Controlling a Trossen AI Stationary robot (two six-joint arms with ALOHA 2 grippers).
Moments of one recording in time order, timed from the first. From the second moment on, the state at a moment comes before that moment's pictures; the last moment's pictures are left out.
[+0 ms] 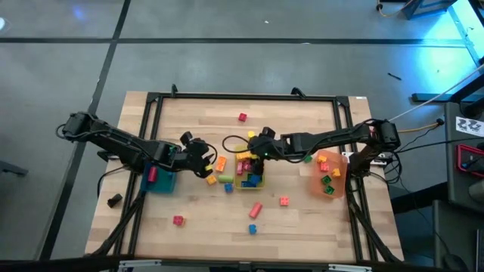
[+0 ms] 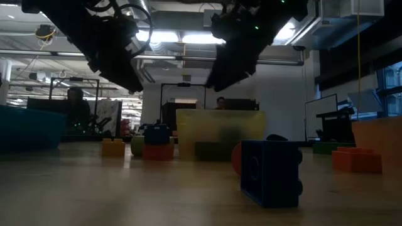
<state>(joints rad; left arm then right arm) -0.21 1.23 0.69 -0.36 -0.70 -0.49 0.03 1.69 1.19 -0.33 0.27 0.21</state>
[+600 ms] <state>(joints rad) -0.13 1.23 0.69 -0.09 -0.56 -0.70 0.02 1.50 1.19 -0.66 0.43 0.02</state>
